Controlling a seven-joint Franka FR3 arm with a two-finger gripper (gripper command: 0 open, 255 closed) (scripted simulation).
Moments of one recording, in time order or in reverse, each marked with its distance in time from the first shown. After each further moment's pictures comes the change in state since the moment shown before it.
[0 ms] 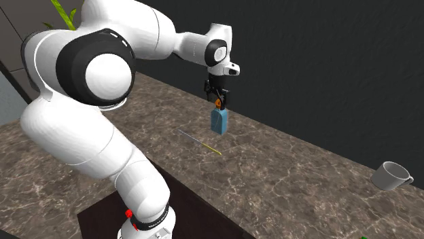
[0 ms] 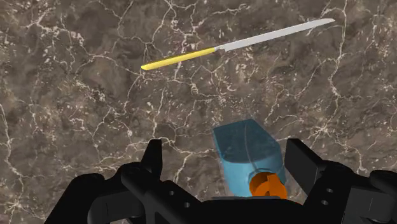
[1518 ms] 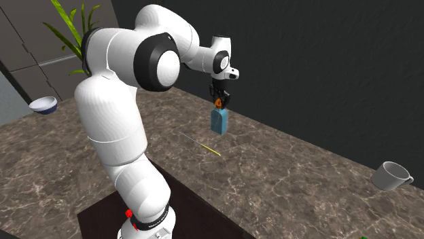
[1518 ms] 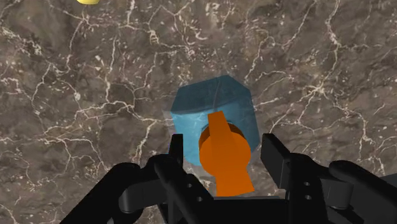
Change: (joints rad) arm 0.026 0.305 0.063 0.160 -0.099 0.180 0.154
